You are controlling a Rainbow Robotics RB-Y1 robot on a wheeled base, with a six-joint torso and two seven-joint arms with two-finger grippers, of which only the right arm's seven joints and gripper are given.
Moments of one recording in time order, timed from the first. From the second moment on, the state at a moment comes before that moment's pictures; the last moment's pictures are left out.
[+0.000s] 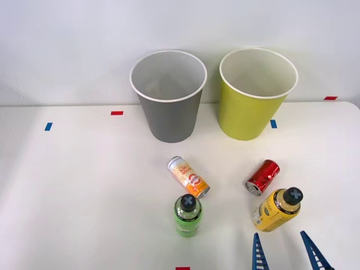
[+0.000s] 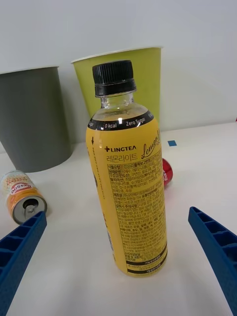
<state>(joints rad) 0.91 -0.09 0.23 -1.80 0.16 -0.78 1.31</state>
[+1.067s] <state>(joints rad) 0.91 -0.09 0.23 -1.80 0.16 -0.78 1.31</state>
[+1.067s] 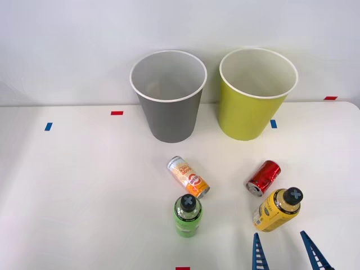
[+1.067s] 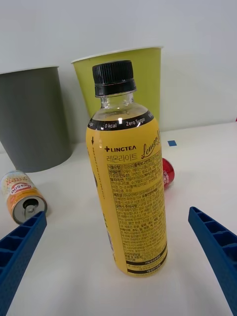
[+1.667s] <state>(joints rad) 0.91 -0.09 0.23 -1.80 0.16 -0.78 1.31</state>
